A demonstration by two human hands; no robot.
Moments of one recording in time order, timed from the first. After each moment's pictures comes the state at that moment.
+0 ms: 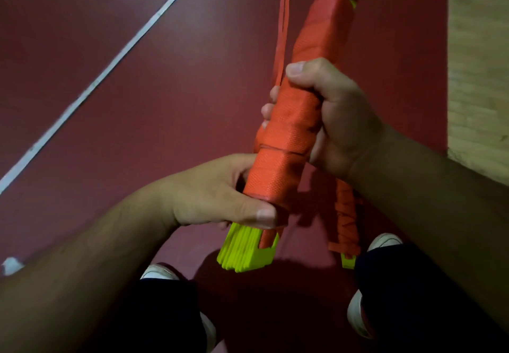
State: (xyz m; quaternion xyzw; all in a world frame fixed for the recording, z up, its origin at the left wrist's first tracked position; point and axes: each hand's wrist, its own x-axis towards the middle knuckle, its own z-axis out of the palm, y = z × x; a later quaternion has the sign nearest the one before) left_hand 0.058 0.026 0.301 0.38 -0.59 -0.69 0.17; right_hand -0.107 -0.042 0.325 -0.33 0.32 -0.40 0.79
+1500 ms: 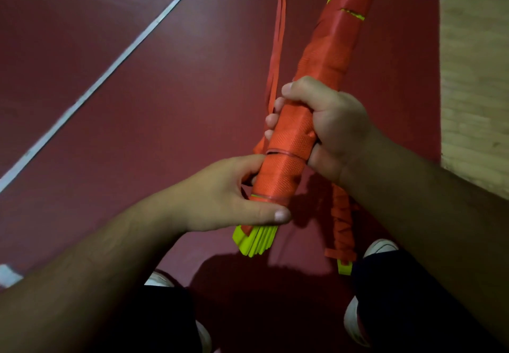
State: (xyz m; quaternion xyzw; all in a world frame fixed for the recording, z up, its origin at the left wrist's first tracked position) left_hand 0.048 0.025 0.295 0.45 -0.66 -0.57 0.22; right_hand -0.109 -0.047 0.322 -0.32 0.40 -0.44 0.74
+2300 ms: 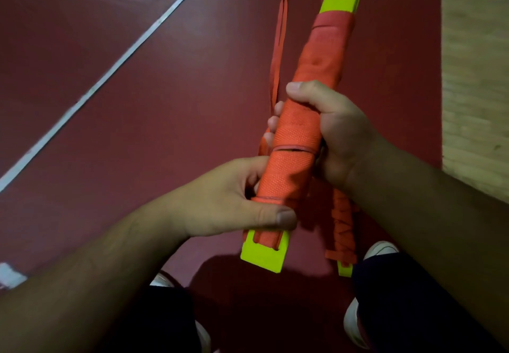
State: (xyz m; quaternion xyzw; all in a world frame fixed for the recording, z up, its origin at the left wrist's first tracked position) left_hand 0.042 0.028 0.298 0.38 -0.59 -0.67 0.24; right_hand -0.109 -0.042 0.326 -0.26 0.39 -0.41 0.78
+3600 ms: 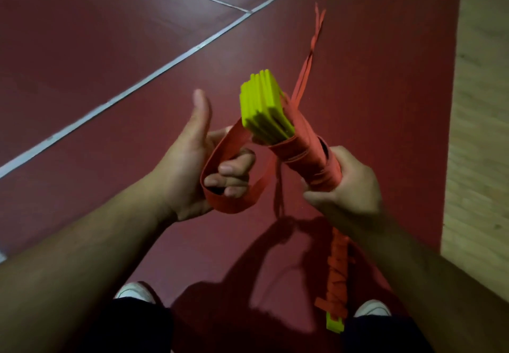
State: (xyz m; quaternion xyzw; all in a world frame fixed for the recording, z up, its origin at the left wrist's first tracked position) left_hand 0.091 0.015 0.333 0.30 -0.31 -0.76 0.49; right_hand -0.134 -0.048 0.295 -0.75 0.53 -0.30 0.28
